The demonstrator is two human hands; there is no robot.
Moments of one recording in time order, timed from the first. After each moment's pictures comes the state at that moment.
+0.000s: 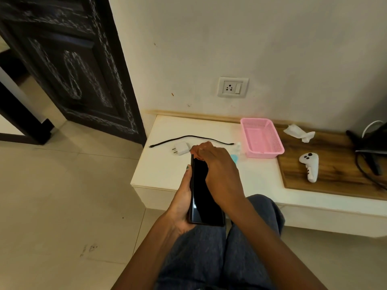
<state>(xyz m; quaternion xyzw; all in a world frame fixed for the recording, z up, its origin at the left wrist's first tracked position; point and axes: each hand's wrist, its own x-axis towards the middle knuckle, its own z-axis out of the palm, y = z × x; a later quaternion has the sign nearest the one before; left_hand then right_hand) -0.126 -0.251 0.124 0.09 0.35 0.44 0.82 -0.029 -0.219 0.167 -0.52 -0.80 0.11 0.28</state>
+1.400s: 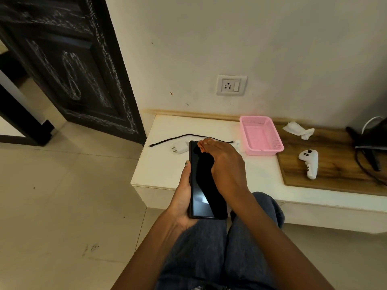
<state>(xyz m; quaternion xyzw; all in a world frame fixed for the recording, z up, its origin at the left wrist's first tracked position) -0.119 -0.247 0.126 0.08 0.37 0.47 0.80 -0.018 -0.207 0.165 -0.55 -0.76 0.11 0.33</state>
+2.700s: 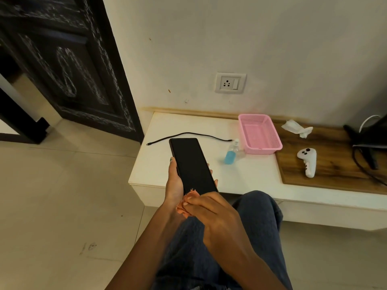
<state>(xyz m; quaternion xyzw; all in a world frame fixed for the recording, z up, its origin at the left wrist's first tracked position) -0.128 -0.230 0.113 0.05 0.38 0.53 0.76 -0.012 -0.302 0.154 -0.41 -0.86 0.07 0.30</state>
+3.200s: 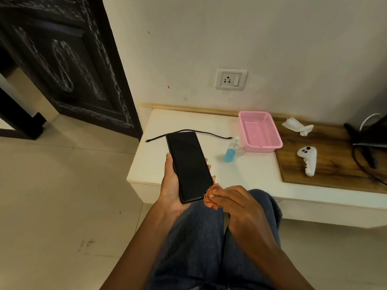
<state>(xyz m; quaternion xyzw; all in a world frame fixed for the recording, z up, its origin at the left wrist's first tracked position) -0.134 -0.226 0.116 0.05 0.31 0.53 0.78 0.030 -0.279 0.128 -0.43 -0.84 0.05 0.33</state>
